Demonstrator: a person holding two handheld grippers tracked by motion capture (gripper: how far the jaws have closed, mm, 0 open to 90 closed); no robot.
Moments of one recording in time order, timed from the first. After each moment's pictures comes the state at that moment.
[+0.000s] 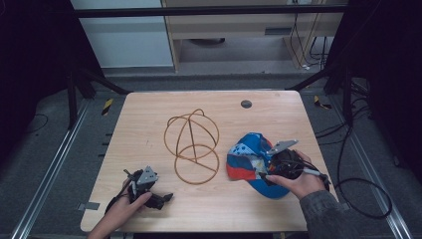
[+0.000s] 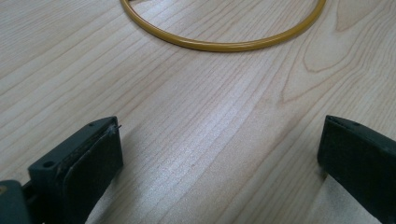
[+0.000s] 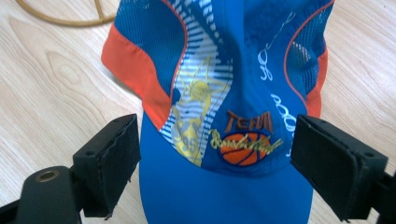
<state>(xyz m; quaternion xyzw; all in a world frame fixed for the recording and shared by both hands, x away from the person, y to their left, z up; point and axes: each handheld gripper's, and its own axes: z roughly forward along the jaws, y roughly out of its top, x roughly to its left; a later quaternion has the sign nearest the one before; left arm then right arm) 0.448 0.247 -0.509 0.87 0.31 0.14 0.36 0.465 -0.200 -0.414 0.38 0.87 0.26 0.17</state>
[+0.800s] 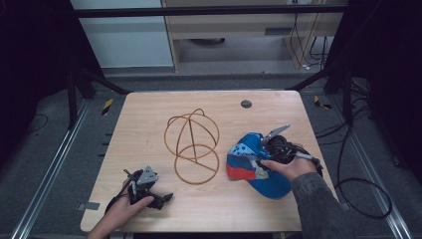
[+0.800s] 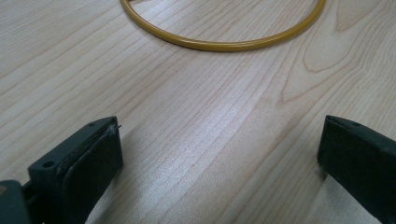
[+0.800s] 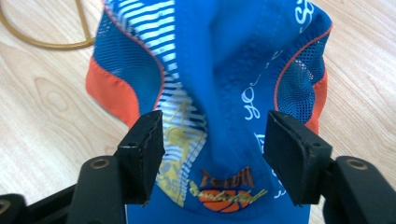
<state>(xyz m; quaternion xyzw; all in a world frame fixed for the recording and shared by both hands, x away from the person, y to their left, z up) 0.448 0.247 -0.509 0.87 0.31 0.14 0.36 0.506 -0.191 -0.410 0.39 0.88 0.24 0.13</state>
